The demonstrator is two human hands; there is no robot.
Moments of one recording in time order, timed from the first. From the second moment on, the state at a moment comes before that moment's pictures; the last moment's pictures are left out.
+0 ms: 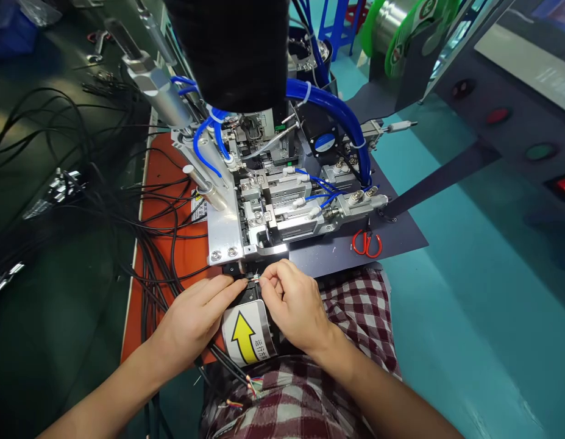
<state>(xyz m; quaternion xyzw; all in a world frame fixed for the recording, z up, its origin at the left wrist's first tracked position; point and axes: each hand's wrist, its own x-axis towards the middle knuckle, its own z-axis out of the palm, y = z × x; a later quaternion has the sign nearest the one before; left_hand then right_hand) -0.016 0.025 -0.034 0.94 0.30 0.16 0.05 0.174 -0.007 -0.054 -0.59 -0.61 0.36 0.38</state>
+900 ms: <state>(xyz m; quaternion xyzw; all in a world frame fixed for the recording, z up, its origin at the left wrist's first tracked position) -0.017 0.024 -0.038 0.94 0.30 0.16 0.05 0.166 0.008 -0.064 -0.60 -0.38 0.55 0.43</state>
